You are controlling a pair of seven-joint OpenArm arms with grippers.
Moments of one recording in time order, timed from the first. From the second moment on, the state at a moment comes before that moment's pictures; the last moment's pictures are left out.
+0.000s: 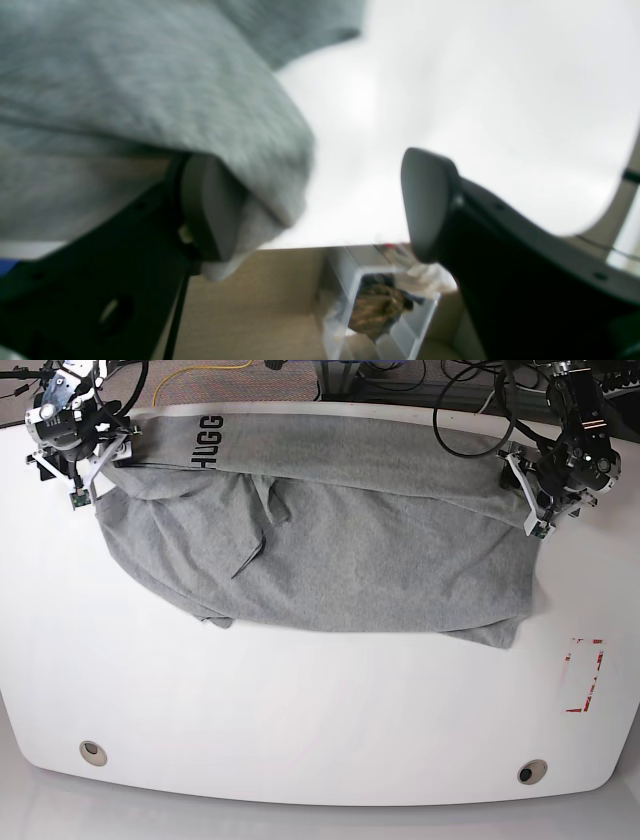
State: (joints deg) left arm 16.3 -16.3 -21.7 101.4 -16.0 -36.4 67.6; right arm -23.0 8.3 41.8 114.0 8.2 40.6 -68.0
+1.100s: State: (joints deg) left arm 18.7 -18.2 -26.0 100.3 -16.1 -36.6 64.8; right arm -23.7 3.3 36.0 114.0 20.5 40.5 -75.0
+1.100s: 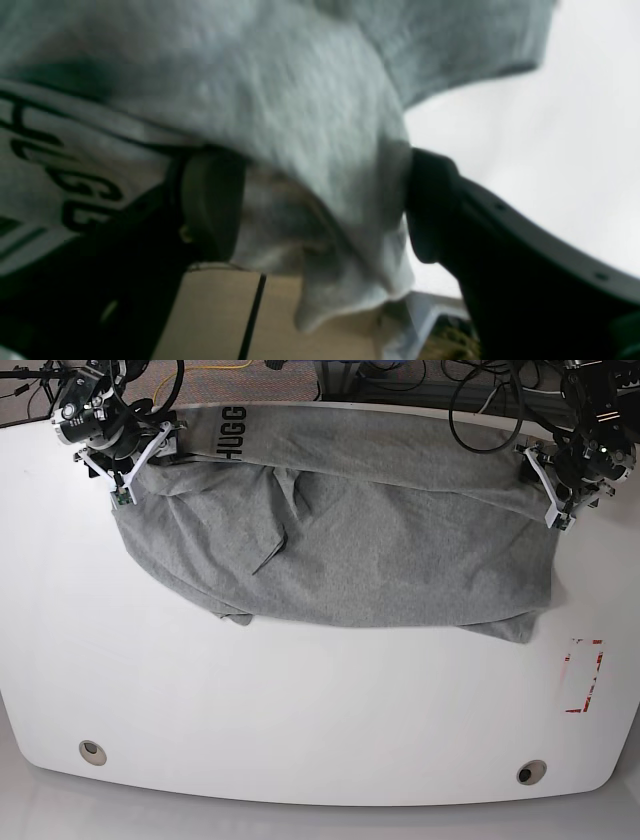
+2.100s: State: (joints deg) left arm 15.1 -17.9 -26.0 100.1 -15.6 -36.4 66.0; right arm -24.5 5.8 36.2 110.9 21.0 40.4 -71.6
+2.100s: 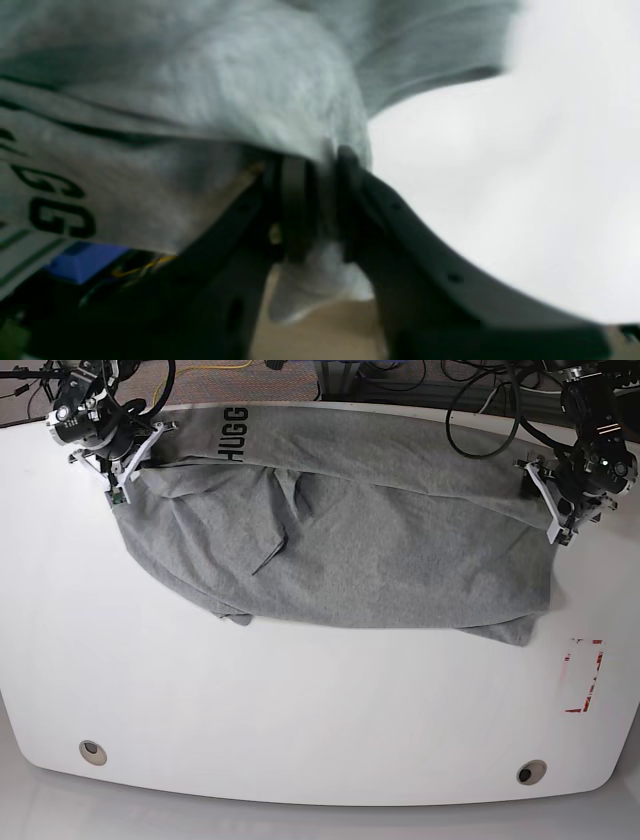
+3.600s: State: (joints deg) left arm 14.1 -13.0 -25.5 100.1 -15.5 -36.3 67.3; right arm -13.0 22.5 36.2 87.9 21.2 40.5 -67.1
